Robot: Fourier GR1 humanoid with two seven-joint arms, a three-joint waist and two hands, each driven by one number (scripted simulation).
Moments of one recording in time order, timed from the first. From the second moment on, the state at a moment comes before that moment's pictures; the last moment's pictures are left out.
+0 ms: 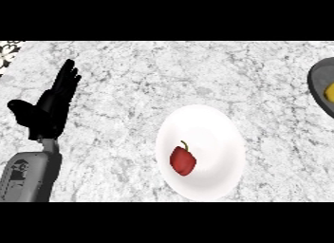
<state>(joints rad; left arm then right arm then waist) -0.30 0.17 0.08 -1.44 0.00 0.04 0.07 -0.77 -0.71 -0.80 -0.23 0.78 -0.11 -0.37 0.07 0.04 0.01</state>
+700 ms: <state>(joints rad) -0.24 0.18 0.10 -1.46 0.00 0.05 0.06 -0.65 -0.82 -1.00 -0.20 0.51 0.20 -0.63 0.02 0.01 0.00</state>
